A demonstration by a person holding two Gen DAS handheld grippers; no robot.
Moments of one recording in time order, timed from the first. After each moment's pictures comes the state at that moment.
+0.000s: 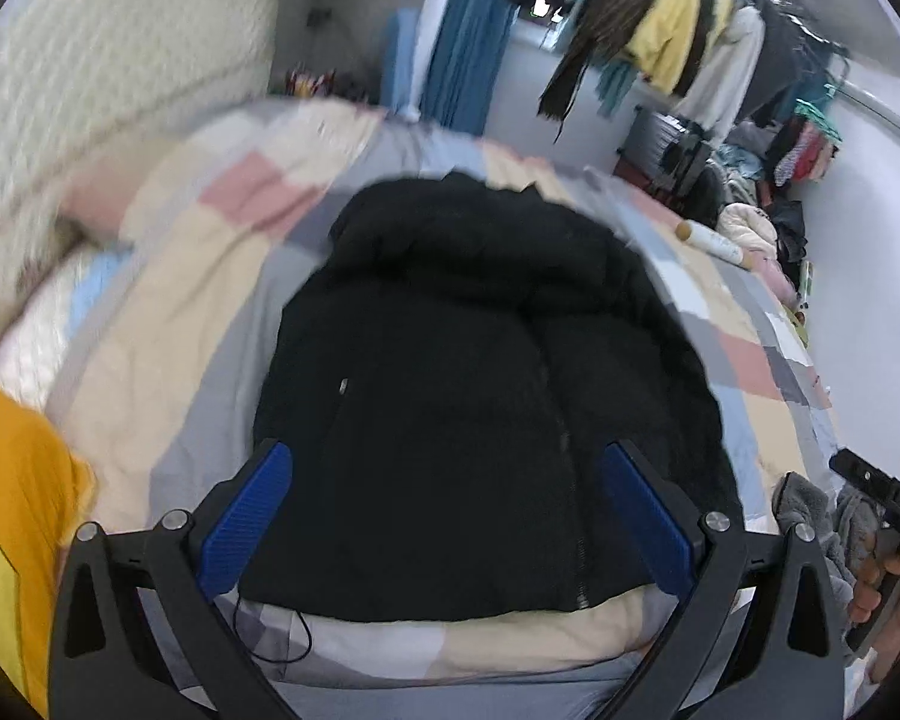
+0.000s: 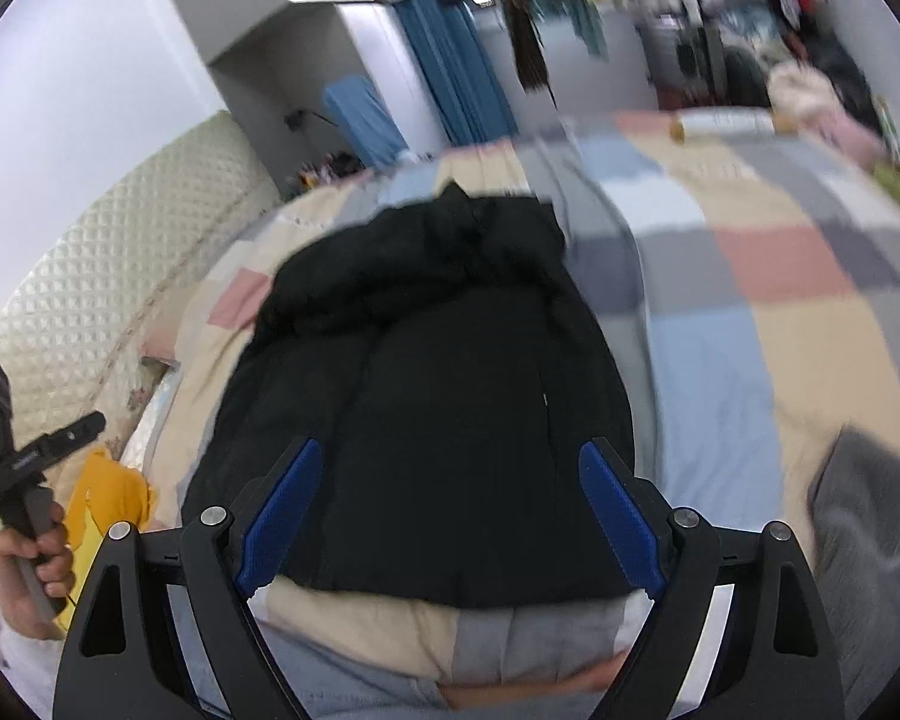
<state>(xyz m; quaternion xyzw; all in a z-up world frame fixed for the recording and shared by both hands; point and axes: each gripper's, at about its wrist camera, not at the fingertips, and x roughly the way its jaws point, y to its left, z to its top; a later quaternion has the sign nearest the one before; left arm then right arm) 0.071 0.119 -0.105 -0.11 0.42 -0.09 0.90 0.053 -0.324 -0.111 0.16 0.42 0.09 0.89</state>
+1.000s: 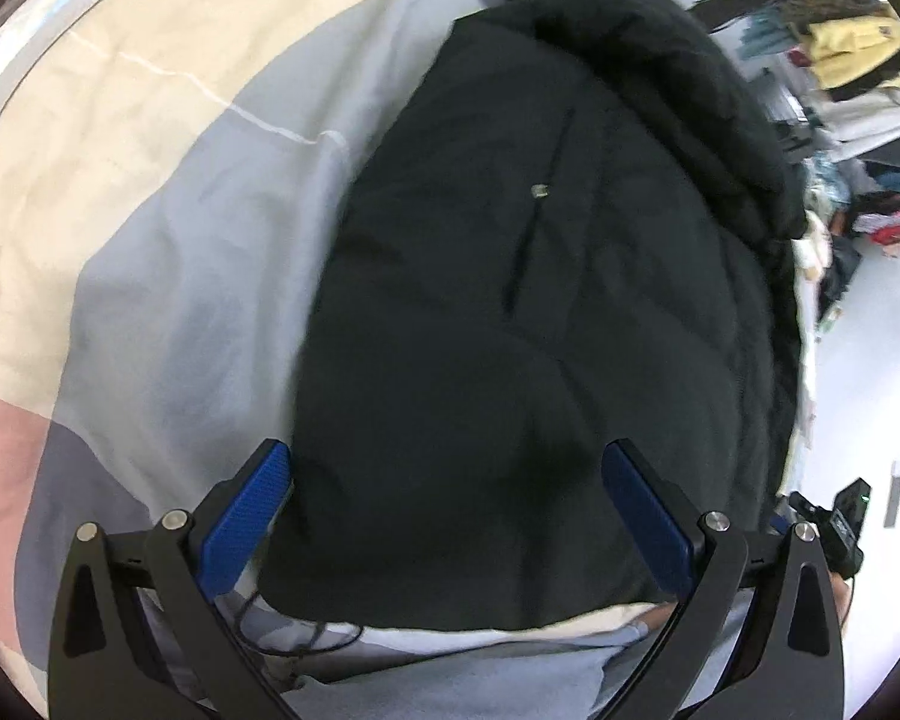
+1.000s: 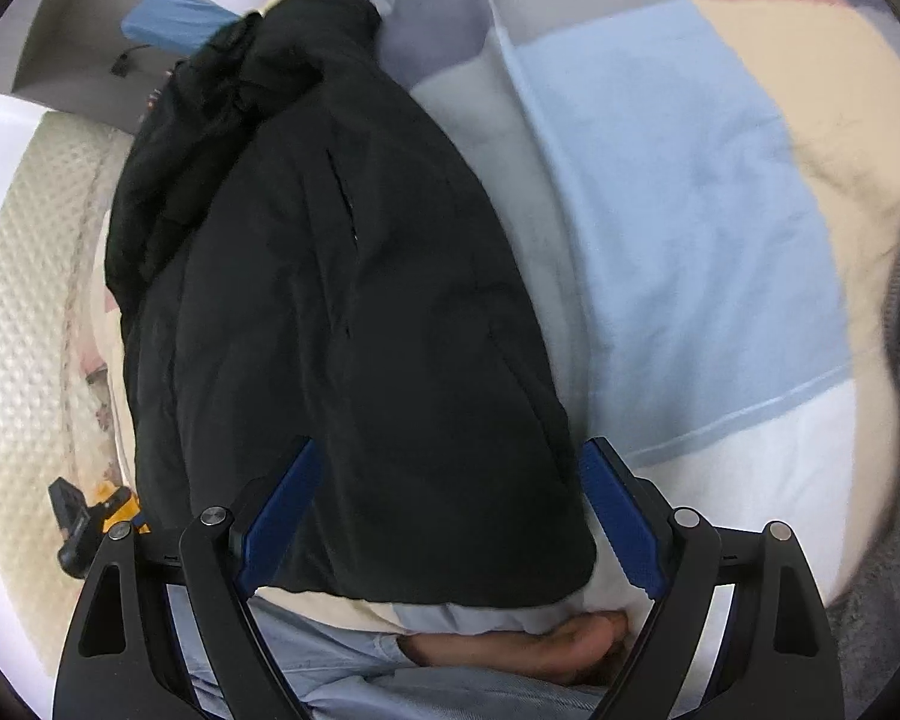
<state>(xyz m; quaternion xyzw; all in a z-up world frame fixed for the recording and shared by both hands) 0.128 0.216 -0.263 -0.26 0.62 -0.05 0.74 0.130 -0.400 -0.252 0.28 0.62 0.05 0.73</state>
